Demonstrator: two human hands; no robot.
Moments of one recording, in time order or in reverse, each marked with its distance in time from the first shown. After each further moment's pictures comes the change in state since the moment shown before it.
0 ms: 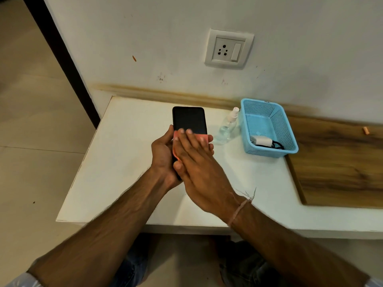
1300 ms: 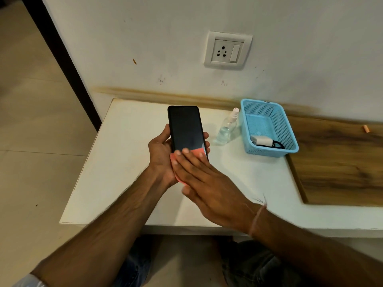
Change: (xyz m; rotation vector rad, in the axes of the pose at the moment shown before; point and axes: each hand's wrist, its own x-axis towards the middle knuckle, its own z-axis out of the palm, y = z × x) left_hand -0.004 0.009 0.005 -0.005 0.013 -0.001; right_hand -0.030 0.020 -0.005 -0.071 -0.095 -0.281
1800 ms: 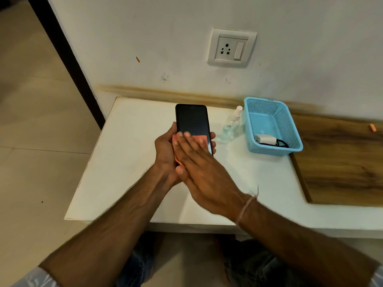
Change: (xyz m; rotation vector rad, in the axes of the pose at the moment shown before) left_hand 0.001 -0.003 0.001 0.025 -0.014 -0.001; right_hand 0.029 -0.009 0.000 0.117 0.094 0.181
